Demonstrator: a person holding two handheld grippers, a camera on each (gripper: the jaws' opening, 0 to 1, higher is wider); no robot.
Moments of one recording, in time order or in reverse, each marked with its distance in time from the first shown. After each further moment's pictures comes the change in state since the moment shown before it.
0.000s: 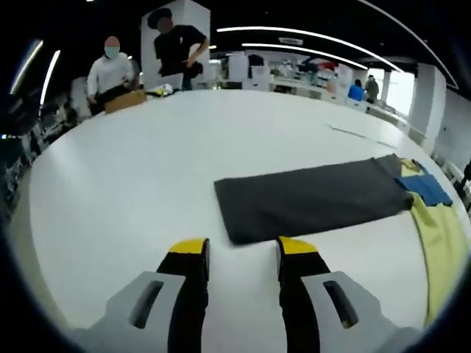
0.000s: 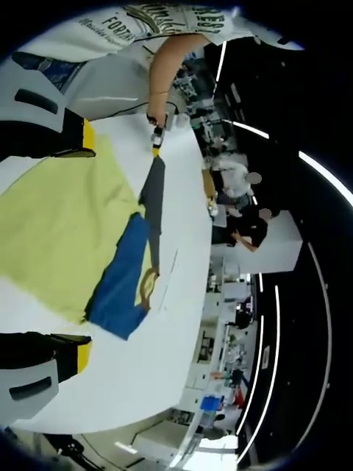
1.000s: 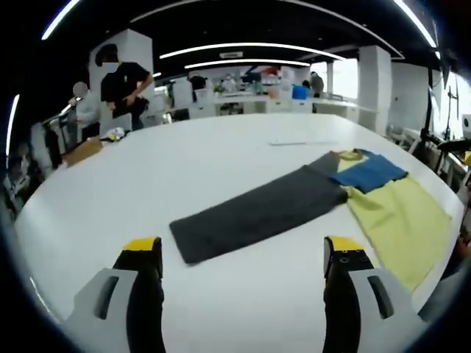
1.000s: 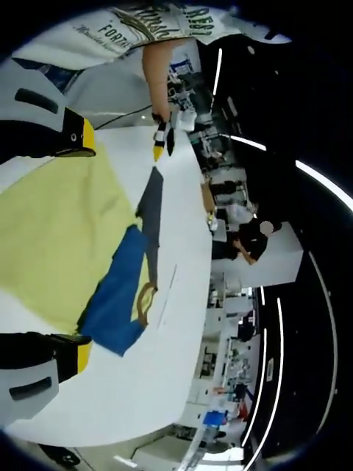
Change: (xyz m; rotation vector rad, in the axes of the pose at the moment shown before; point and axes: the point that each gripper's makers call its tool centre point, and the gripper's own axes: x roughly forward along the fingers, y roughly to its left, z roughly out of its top) left arm -0.053 -0.058 0.032 0.254 -0.090 -0.215; right arm 0.010 0.018 0.008 -0.005 0.004 0.097
